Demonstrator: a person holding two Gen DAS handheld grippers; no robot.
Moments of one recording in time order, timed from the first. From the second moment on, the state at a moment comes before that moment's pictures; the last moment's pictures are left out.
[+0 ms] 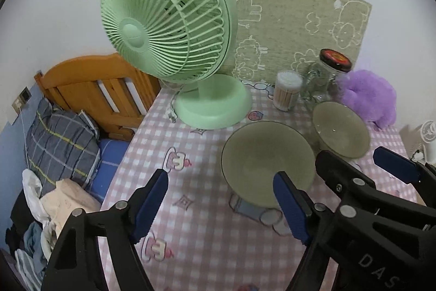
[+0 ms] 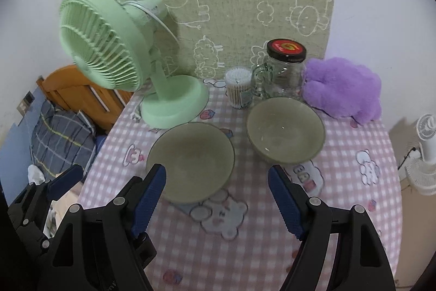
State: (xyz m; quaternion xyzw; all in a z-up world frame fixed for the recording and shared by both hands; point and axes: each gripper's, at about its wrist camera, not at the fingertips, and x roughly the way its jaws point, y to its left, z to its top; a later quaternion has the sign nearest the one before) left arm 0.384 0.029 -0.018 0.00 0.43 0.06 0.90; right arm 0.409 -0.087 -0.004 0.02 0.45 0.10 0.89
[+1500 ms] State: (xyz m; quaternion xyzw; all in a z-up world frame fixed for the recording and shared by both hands) left arm 0.440 0.020 -0.099 0.01 0.50 0.08 0.86; right arm 0.470 -0.082 -0.090 -0.01 0.50 0.08 0.86
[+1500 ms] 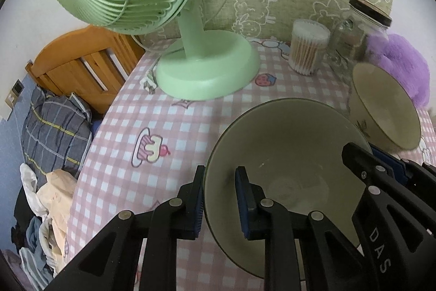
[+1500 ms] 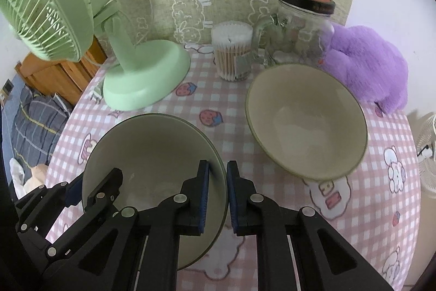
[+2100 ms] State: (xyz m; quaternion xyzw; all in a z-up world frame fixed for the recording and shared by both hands) left arm 0.381 0.007 -0.059 0.01 0.49 0.06 0.87; right arm 0.400 -0.097 -0.048 0.00 0.49 0.06 0.87
